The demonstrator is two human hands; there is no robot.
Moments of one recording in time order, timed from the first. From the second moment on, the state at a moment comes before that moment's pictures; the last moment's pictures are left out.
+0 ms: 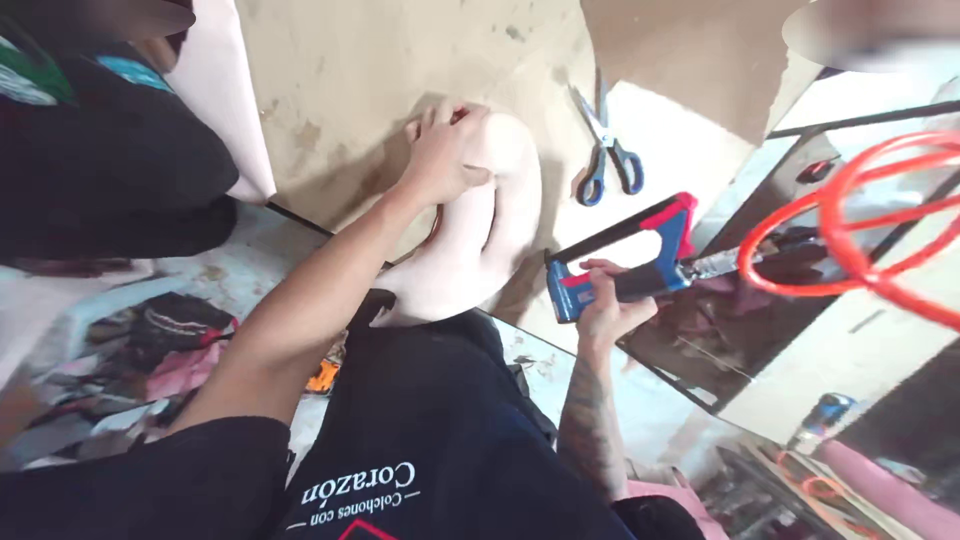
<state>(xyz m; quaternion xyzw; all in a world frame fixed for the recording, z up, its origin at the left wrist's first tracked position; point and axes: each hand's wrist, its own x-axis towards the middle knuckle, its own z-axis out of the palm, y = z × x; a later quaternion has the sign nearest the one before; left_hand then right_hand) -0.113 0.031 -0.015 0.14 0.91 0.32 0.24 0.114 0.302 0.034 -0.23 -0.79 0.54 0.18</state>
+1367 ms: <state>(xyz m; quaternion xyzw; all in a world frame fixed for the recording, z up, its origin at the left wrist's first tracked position) -0.096 0.025 0.127 0.19 0.89 0.27 0.31 0.107 0.248 0.032 -0.13 -0.82 0.53 0.16</state>
